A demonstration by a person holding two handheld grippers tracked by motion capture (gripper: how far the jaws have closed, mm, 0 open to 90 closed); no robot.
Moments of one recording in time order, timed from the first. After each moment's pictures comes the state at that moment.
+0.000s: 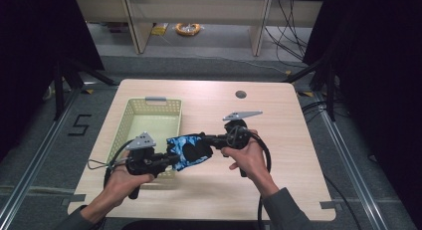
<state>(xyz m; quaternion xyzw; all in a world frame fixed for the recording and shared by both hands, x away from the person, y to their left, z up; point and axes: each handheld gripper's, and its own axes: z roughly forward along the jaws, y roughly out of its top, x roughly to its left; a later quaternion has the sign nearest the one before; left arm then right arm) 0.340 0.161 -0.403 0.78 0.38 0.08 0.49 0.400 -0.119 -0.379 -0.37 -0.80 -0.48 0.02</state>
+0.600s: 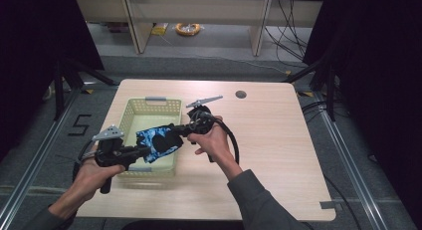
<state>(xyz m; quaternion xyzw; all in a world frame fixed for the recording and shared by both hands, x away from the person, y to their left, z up) 0.354 0.231 -0.400 0.76 0.43 0.10 0.47 0.439 -0.034 -0.375 -0.35 -0.81 -0.46 0.04</state>
